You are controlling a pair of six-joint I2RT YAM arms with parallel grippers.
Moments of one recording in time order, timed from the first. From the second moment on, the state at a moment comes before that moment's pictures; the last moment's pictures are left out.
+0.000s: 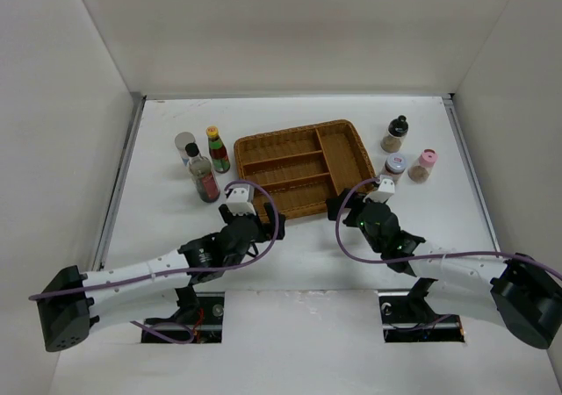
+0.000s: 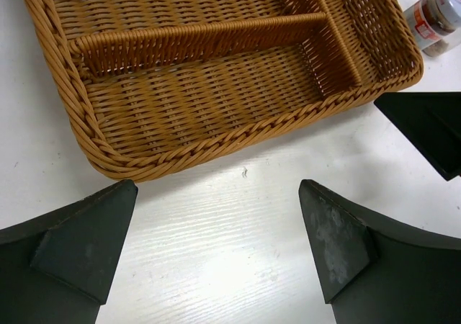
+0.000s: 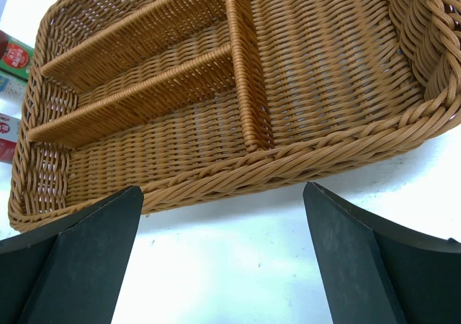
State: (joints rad) left arm -1.07 0.89 0.42 0.02 -0.64 -0.74; right arm 0.78 1.07 0.30 0.43 0.48 0.67
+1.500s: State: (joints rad) left arm -0.47 0.95 0.89 -0.24 -0.77 -0.37; right arm 0.81 1.07 0.30 0.51 0.40 0.63
